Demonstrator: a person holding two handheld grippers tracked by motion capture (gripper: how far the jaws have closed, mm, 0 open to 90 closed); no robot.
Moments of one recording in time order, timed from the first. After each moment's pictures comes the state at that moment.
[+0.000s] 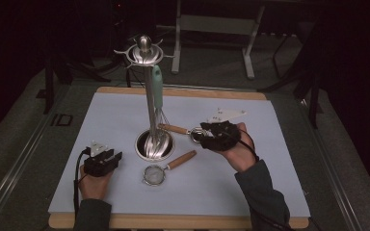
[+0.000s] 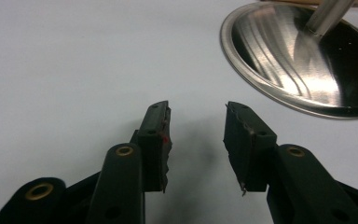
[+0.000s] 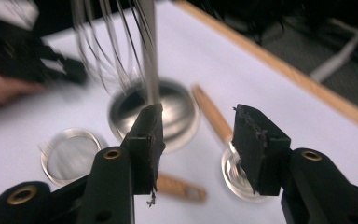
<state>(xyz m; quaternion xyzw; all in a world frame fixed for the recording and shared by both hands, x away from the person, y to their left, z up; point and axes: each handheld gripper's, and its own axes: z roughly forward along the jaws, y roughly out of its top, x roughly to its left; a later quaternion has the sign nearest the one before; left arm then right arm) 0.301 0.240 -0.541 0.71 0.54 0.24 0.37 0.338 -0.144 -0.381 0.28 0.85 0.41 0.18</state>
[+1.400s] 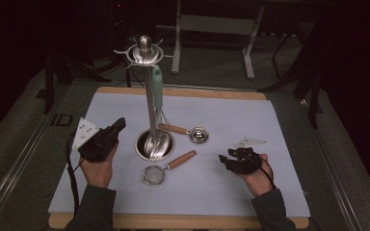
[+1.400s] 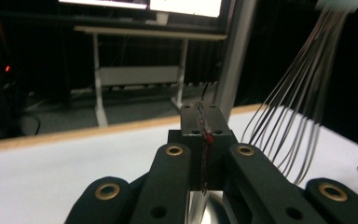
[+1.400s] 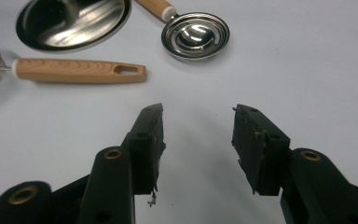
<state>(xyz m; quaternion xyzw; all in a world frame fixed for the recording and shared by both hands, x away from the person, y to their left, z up) 0.281 0.203 -0.405 0.62 0.43 0.32 0.58 0.323 -0.226 -0.476 0.42 0.82 0.37 0.16</state>
